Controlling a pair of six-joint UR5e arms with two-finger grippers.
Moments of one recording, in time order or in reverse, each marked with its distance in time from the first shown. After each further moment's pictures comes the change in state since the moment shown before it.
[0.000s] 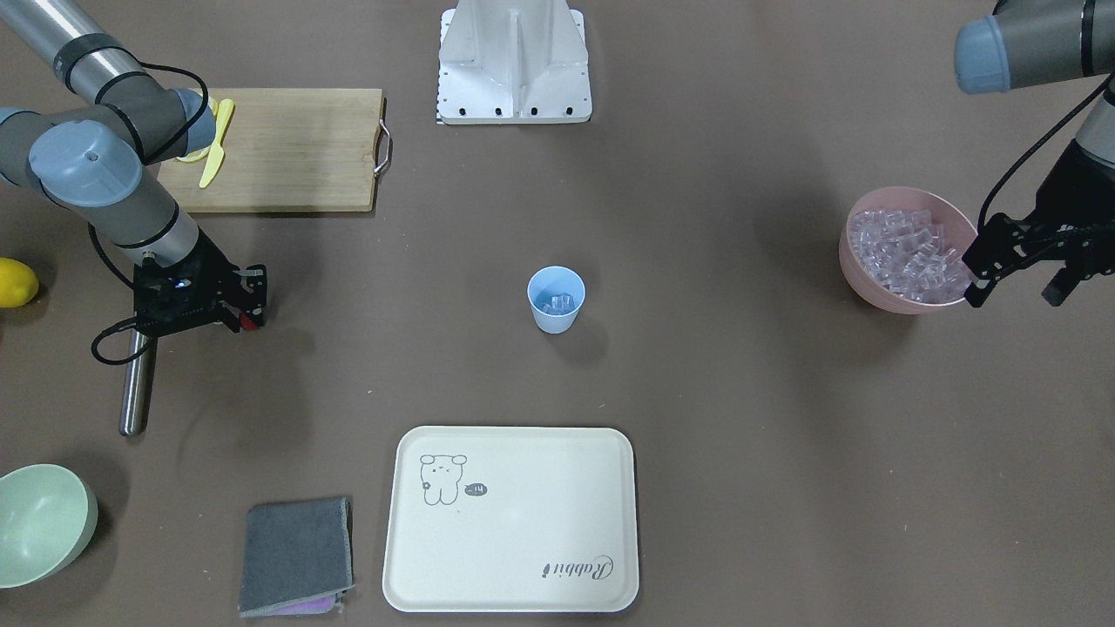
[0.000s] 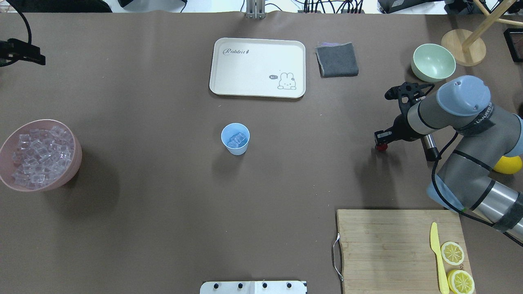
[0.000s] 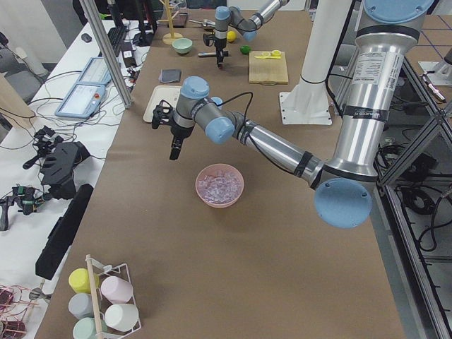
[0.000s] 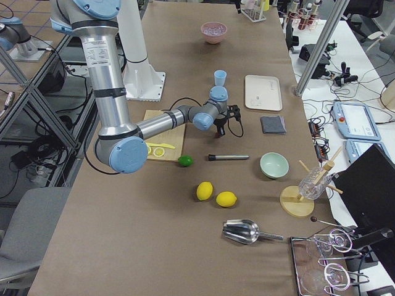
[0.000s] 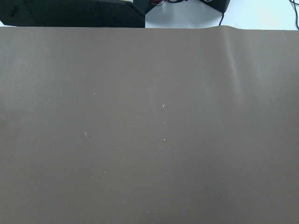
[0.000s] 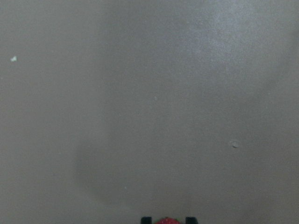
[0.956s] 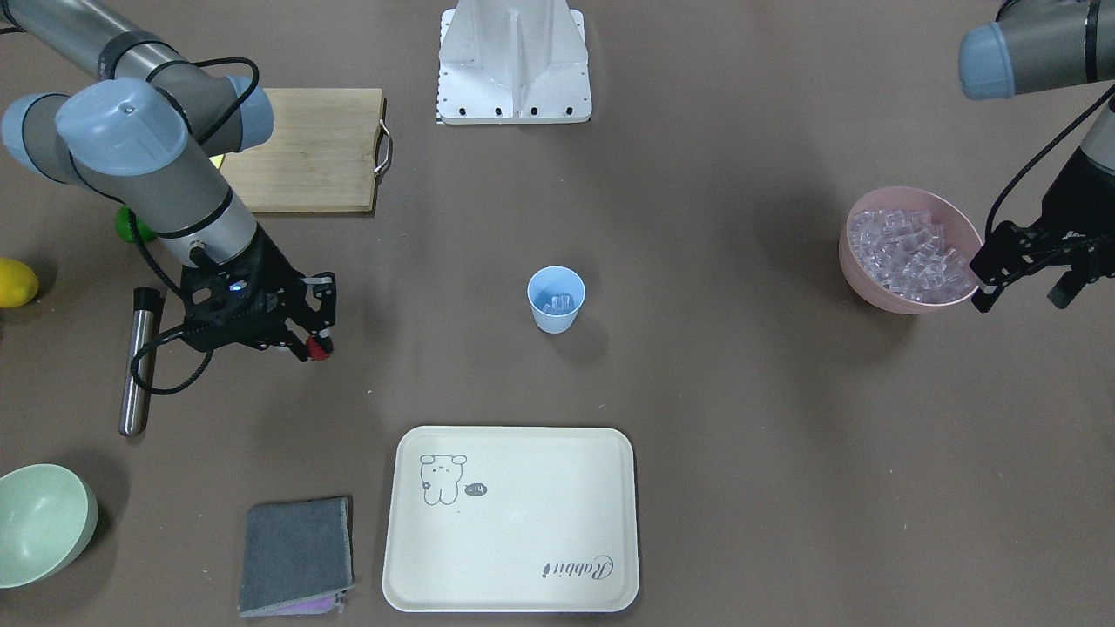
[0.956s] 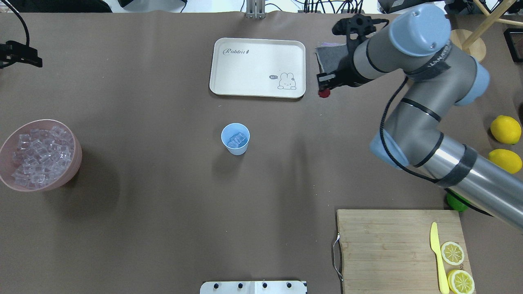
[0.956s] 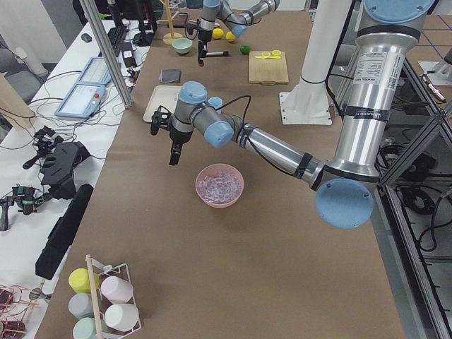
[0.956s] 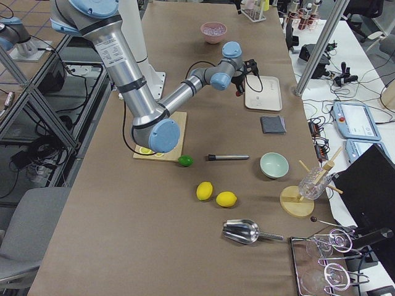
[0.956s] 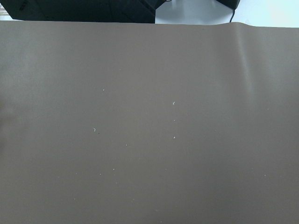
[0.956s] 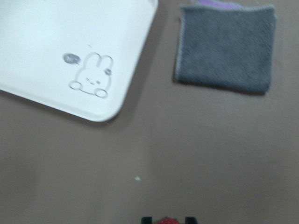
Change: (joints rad) left arm -0.006 0.002 0.038 -0.003 0.000 -0.012; right arm 0.022 0.369 0.017 -0.113 -0.070 0.093
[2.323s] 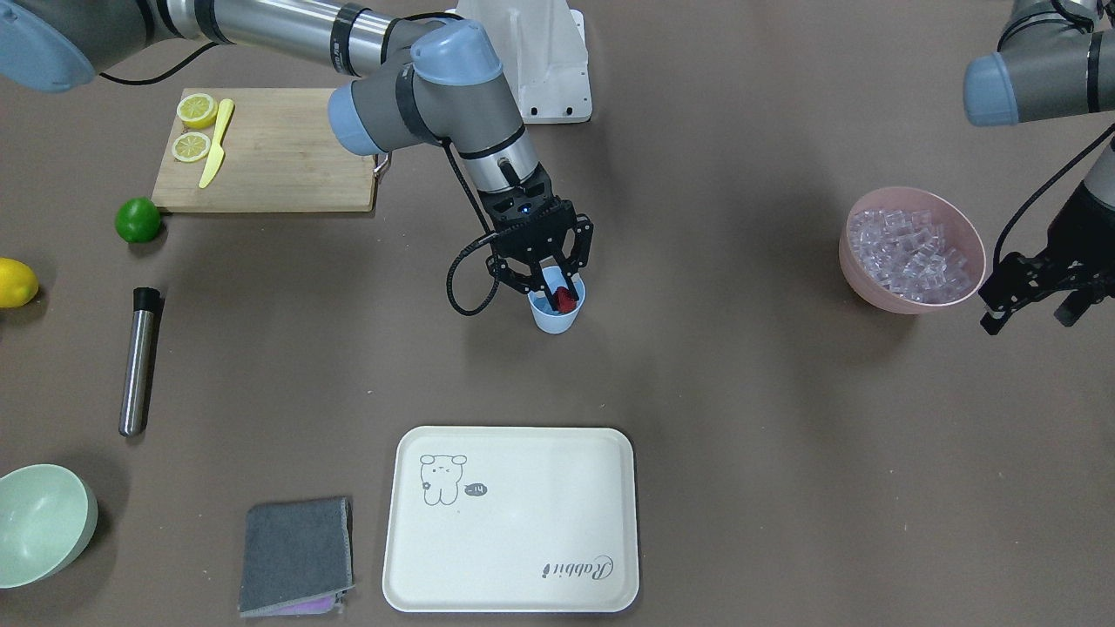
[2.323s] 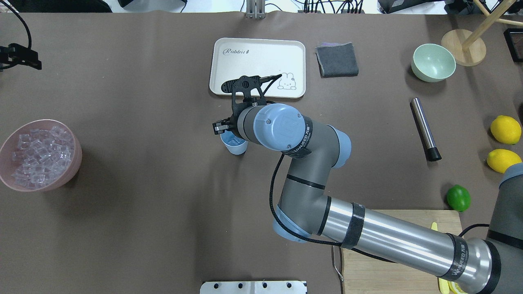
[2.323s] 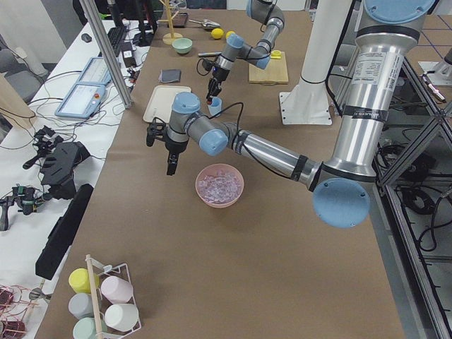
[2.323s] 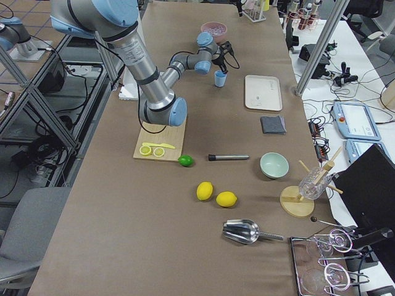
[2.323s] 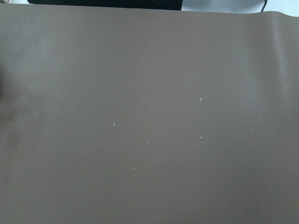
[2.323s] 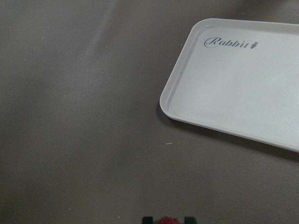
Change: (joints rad) left arm -0.002 -0.018 0.078 -0.010 0.006 0.002; right arm -0.338 0.227 -0.232 0.187 -0.428 0.119
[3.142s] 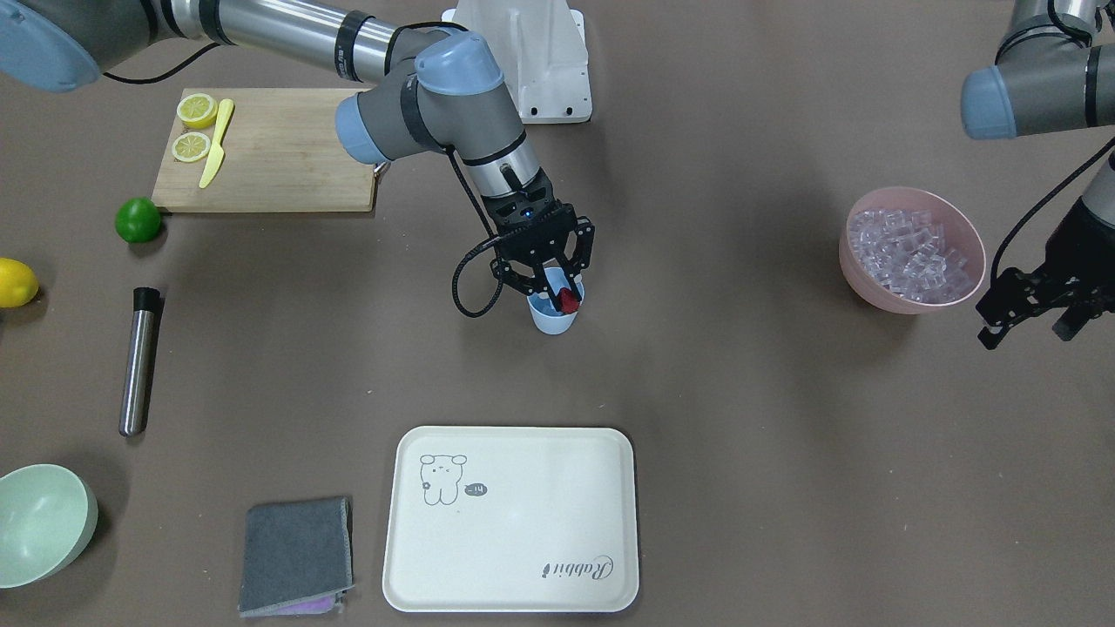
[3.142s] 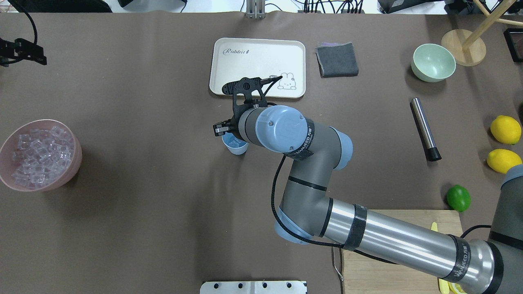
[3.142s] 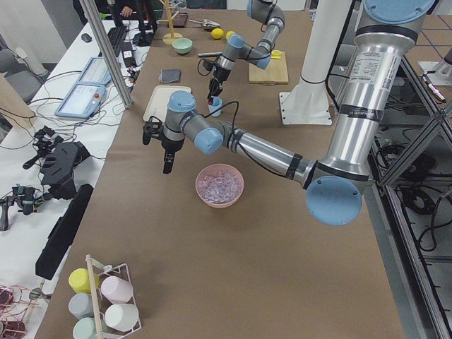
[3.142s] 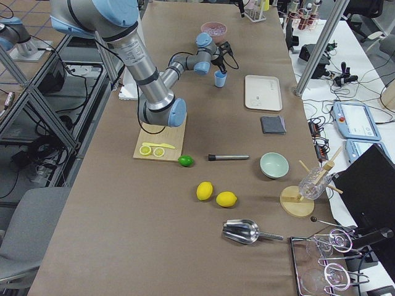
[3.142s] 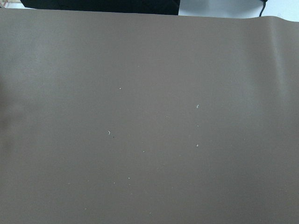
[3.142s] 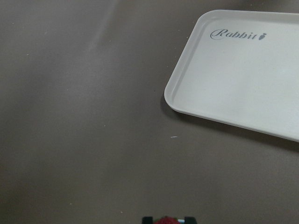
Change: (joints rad) left arm 0.001 -0.036 0.032 0.000 0.000 0.000; right arm -0.001 -0.011 0.017 -0.001 0.008 0.000
